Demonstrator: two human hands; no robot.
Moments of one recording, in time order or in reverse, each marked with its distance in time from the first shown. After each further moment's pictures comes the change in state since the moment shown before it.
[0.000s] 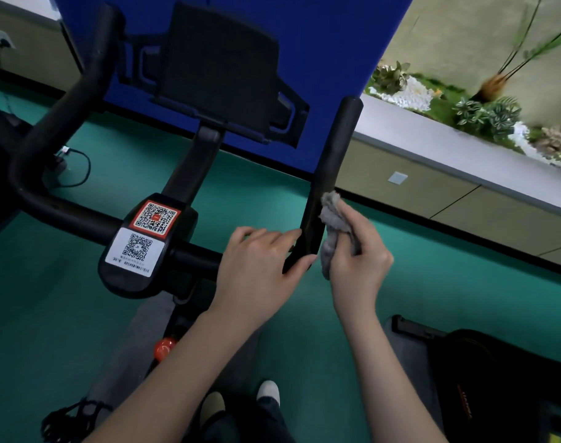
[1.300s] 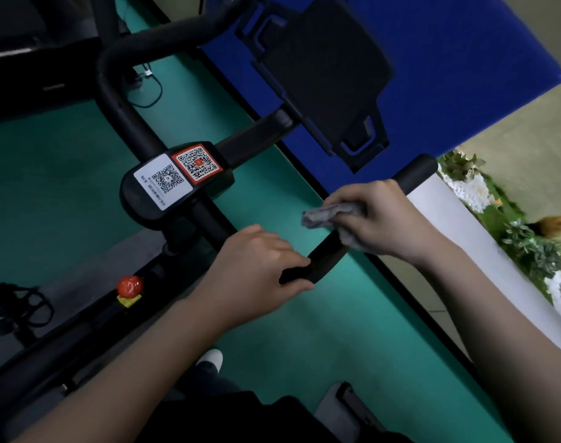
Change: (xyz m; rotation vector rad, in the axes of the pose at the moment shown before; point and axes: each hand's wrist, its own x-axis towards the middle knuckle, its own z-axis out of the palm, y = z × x) left_hand -0.011 0.006 0.007 -0.074 0.175 -0.081; right_hand 0.139 -0.057 0.020 -0.495 -1.305 -0.617
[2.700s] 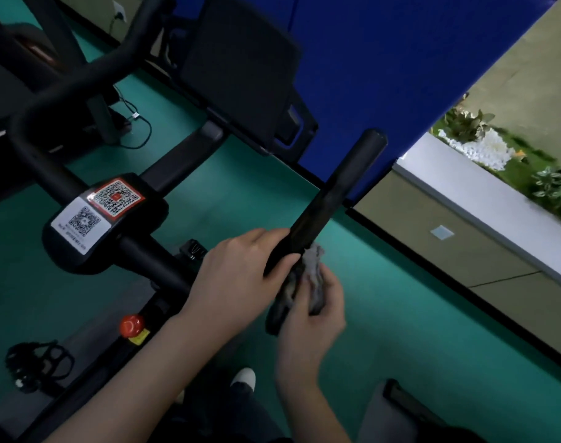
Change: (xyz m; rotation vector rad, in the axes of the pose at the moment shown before) left_hand 0.041 0.031 0.029 0.041 -0.099 -0.253; right_hand -0.053 -0.032 0.150 1.131 1.235 0.751
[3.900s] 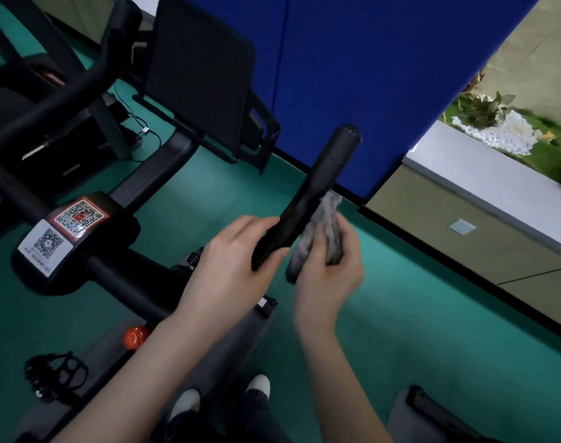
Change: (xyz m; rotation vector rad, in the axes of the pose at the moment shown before) left_hand 0.027 0.018 0.020 -0.081 0.108 -0.019; right_hand 0.078 -0.015 0.015 0.075 -0.020 -0.125
